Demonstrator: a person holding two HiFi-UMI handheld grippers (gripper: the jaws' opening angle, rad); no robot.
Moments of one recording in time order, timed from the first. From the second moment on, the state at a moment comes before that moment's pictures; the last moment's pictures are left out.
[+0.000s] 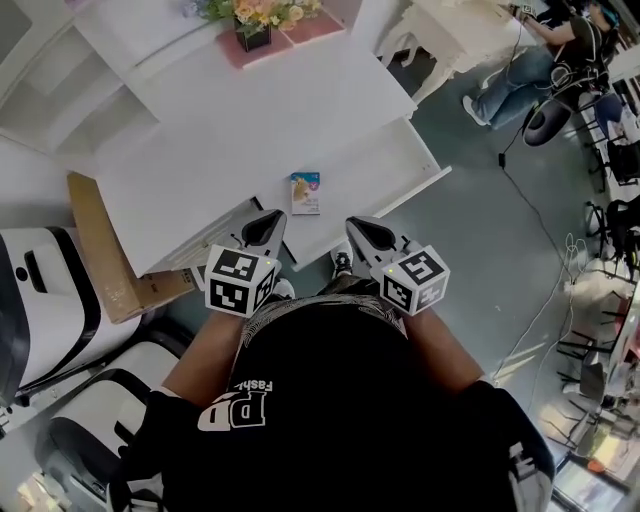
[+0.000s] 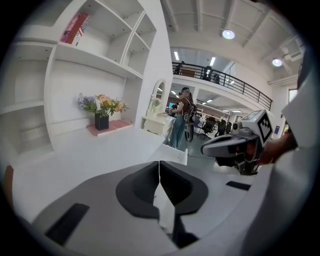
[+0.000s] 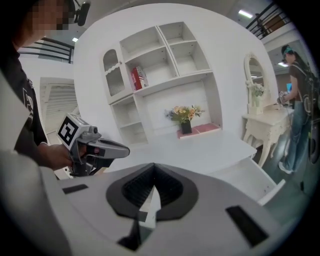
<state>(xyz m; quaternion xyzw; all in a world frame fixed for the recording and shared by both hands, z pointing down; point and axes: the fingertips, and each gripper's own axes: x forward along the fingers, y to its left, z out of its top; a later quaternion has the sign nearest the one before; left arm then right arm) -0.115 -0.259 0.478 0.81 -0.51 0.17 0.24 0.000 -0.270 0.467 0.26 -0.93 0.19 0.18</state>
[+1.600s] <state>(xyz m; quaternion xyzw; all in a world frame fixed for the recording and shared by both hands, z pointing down) -0.080 -0.392 0.788 0.57 -0.59 0.33 0.46 0.086 -0.428 0.579 0.10 -0.92 0.25 0.27</state>
